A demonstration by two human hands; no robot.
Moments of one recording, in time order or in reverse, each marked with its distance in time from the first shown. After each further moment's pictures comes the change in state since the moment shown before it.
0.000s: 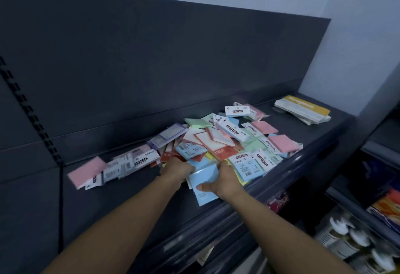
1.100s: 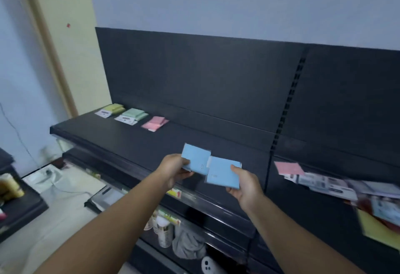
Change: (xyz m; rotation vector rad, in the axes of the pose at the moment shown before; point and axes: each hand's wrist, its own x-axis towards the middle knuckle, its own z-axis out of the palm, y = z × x) left_hand -0.290 -0.189 -0.291 -0.861 0.782 0.015; right_hand -0.200 -0.176 0.208 0.687 -0.793 0.037
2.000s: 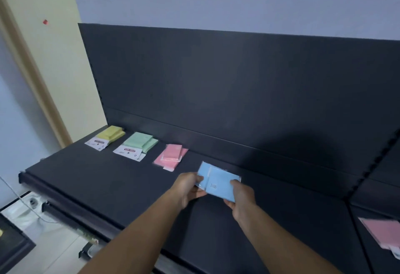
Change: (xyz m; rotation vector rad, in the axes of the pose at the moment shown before) left_hand 0.223 0.056 -0.085 0.000 -0.111 -0.180; right_hand 0.173 0.004 0.207 0.001 0.164 0.087
